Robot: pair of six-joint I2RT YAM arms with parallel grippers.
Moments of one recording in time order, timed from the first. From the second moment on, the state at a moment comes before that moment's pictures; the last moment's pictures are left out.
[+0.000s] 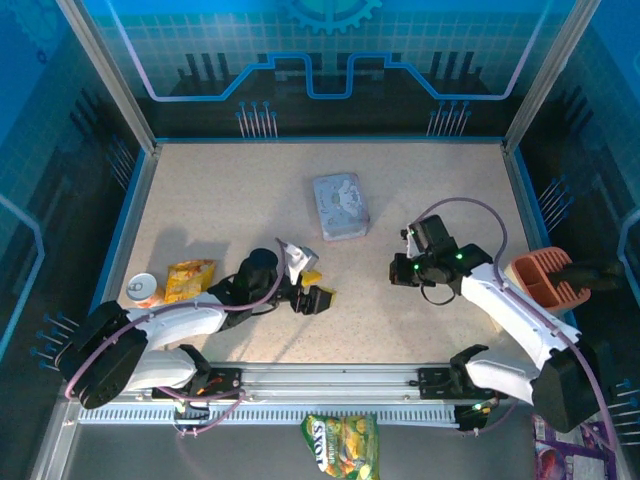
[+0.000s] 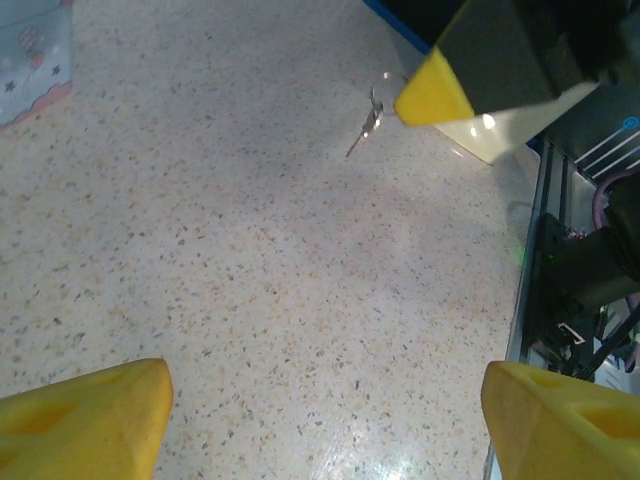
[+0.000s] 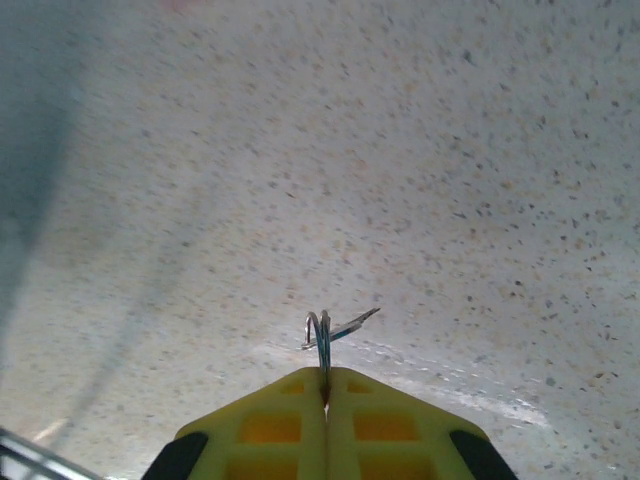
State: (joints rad) left arm -0.71 1.24 0.42 0.39 0.46 -0.30; right arm 0.44 1.12 0.81 -0.74 -0.21 0.53
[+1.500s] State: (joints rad) left arm -0.77 1.30 0.61 0.84 0.46 0.00; right arm 0.56 1.04 1.24 -0.69 -0.48 0.61
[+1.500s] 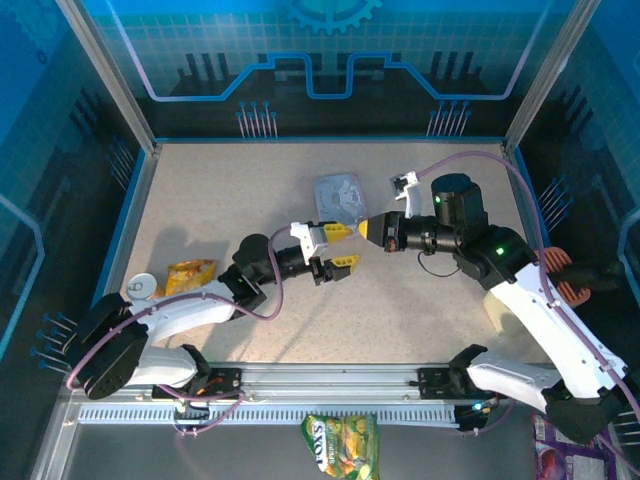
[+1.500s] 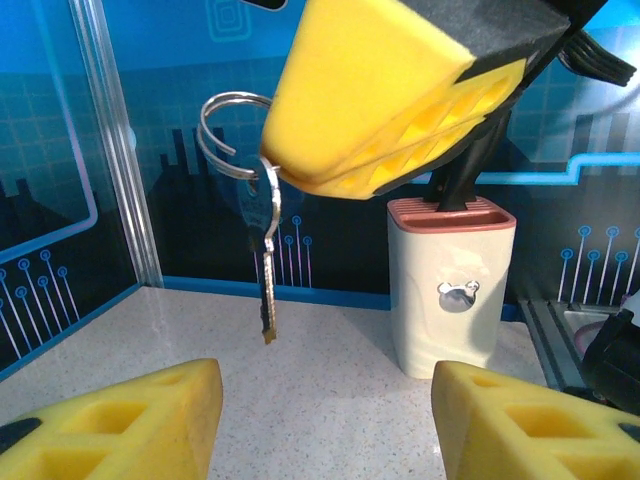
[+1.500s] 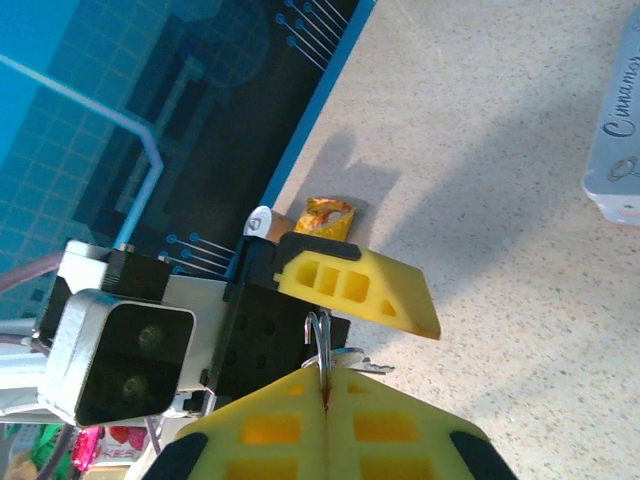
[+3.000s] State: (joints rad) left arm -0.78 1.30 0.58 0.94 0.36 0.02; right arm 0.60 1.02 1.18 -0.64 -0.50 0.63
